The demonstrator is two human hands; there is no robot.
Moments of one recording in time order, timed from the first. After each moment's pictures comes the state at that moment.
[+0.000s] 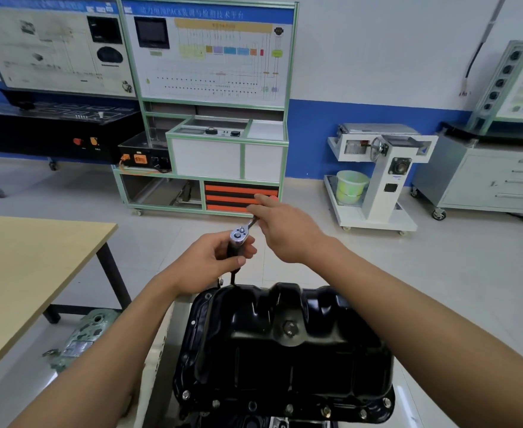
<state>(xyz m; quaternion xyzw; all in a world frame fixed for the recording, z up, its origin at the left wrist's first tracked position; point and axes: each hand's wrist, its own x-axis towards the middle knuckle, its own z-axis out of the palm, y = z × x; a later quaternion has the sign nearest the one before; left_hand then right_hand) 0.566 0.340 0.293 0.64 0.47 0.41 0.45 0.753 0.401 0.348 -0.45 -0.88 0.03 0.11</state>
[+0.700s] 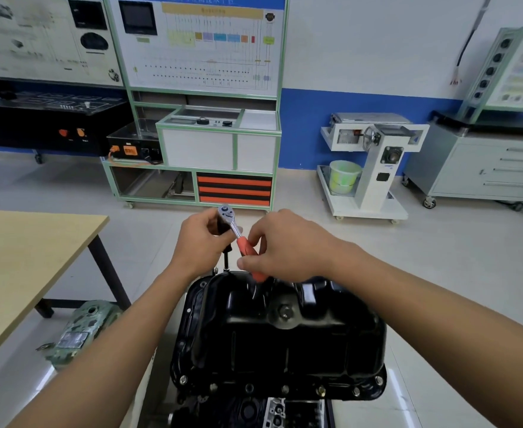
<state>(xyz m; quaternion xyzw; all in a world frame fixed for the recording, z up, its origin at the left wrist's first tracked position) 0.580 0.354 0.285 0.59 0.55 0.53 0.27 0.762 0.321 0.380 -0.46 -0.87 0.12 0.07</state>
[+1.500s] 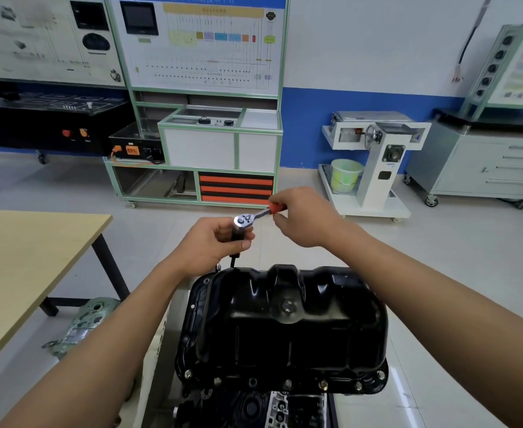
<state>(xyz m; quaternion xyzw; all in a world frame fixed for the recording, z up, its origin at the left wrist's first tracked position) 0.573 0.342 0.292 0.62 0.47 0.44 0.44 0.781 0.384 0.357 -0.50 -0.85 0.06 0.17</state>
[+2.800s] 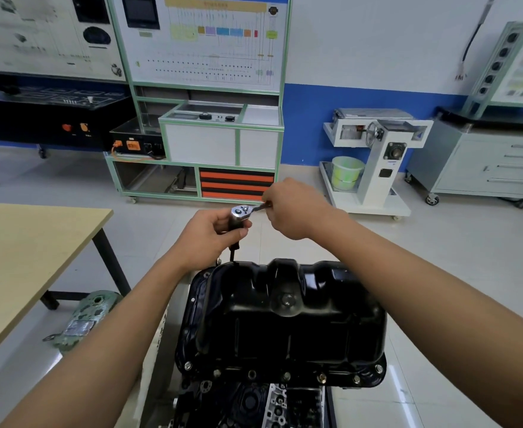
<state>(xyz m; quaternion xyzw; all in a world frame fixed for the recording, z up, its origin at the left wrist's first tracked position) 0.574 0.339 0.293 0.63 0.48 0.47 0.39 0.760 0.382 0.366 -0.50 -0.86 -0.04 0.07</state>
